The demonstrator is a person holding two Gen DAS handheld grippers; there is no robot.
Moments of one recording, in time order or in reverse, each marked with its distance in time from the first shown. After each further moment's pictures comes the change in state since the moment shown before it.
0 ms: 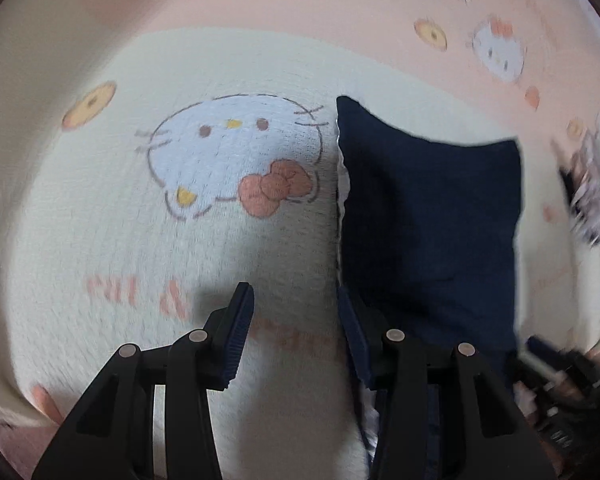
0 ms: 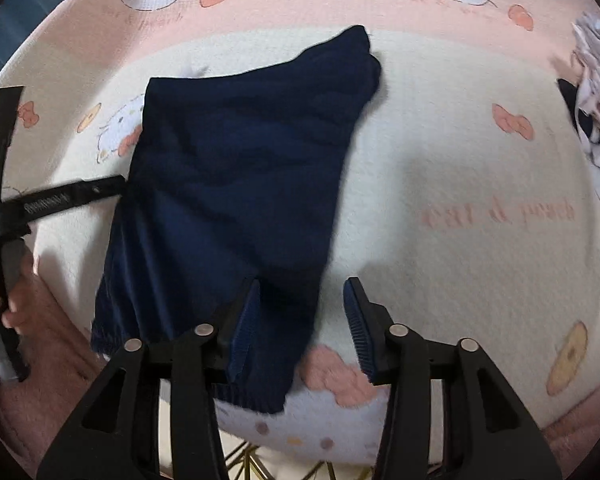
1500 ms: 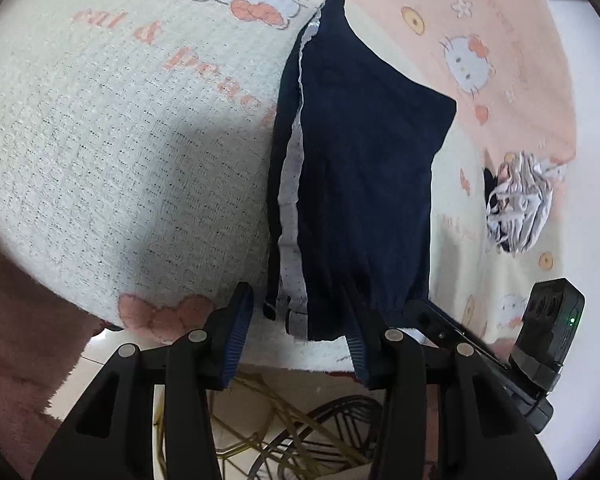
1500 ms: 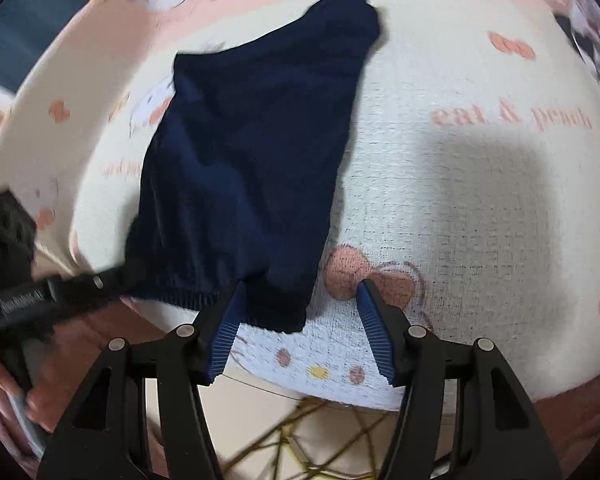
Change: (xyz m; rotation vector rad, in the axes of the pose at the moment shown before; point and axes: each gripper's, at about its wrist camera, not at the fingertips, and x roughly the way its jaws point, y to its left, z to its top) left arm -0.017 -0.007 -0.127 -0.256 0.124 -0.322; right arm 0.039 0.024 -0.021 0.113 0.032 0.178
